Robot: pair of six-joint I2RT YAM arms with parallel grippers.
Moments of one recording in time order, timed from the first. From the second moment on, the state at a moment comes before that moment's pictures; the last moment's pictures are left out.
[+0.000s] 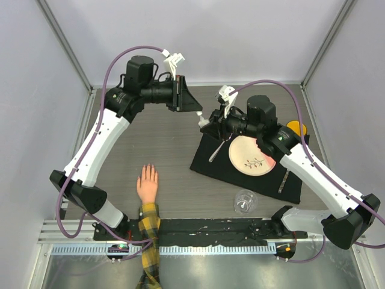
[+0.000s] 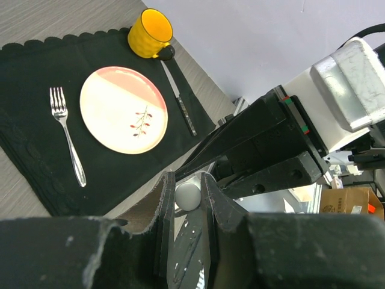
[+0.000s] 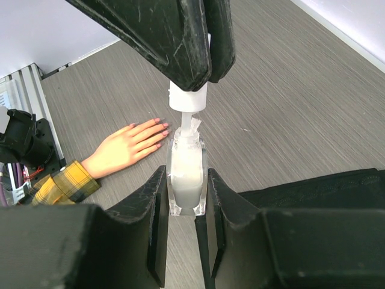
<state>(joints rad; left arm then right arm) -0.50 1.57 1.87 -0.69 0.76 -0.40 0.63 1.20 1.24 -0.30 -0.44 -0.01</state>
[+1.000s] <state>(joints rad) -0.60 1.58 1.87 -0.68 0.66 -0.26 0.63 1.18 1.24 -0.27 -0.37 0.00</state>
